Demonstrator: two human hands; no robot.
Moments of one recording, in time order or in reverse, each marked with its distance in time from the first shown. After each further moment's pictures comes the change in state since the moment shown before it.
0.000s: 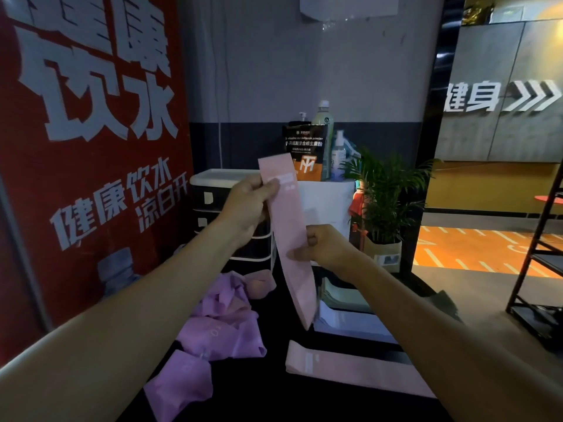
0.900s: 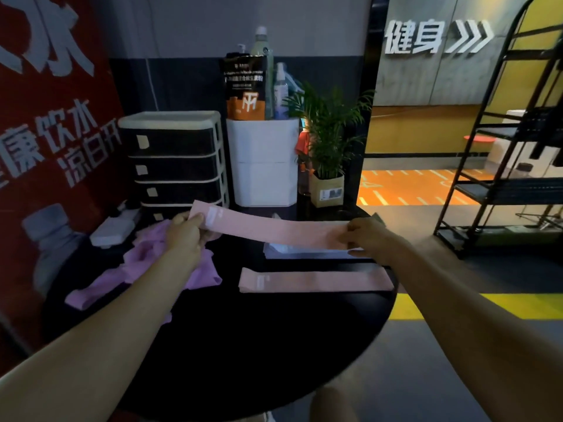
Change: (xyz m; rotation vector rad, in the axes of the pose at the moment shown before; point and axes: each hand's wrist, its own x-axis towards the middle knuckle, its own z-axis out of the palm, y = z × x) left_hand -0.054 -0.133 -0.026 -0.131 0.427 -0.322; right_hand -0.112 0.115 -0.095 -0.017 0.309 0.554
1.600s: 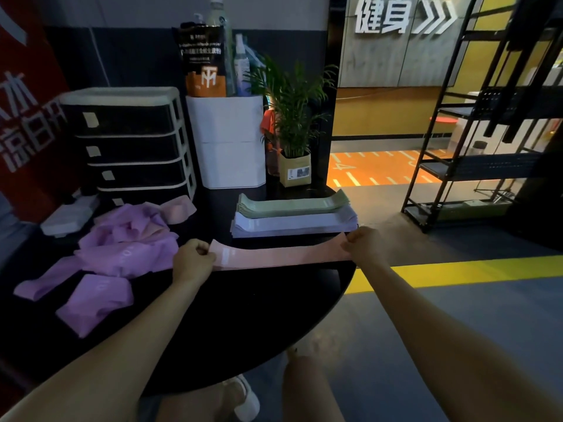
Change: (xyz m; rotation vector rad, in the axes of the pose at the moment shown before) left_hand -0.044 -0.096 -0.005 0.938 -0.117 0.193; right_hand -0.022 0.095 -0.019 -0.233 0.471 -0.027
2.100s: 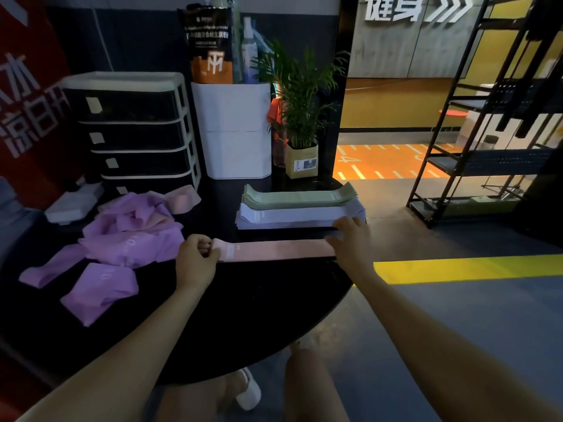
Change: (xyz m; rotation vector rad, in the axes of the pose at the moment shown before) left_hand -0.008 -0.020 0.006 -0.079 0.068 0.127; right_hand -0.022 -0.011 0.029 -0.106 0.054 -0.305
